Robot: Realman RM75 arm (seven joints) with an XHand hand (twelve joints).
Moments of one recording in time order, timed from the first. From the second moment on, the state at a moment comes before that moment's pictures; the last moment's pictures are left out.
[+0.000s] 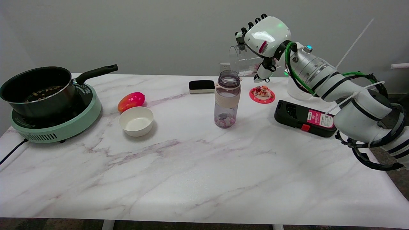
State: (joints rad) arm 0.26 -0.70 -1.77 1.73 -0.31 0.03 0.71
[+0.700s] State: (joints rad) arm 0.35 -0.65 -1.86 1.71 -0.29 0.01 0.74
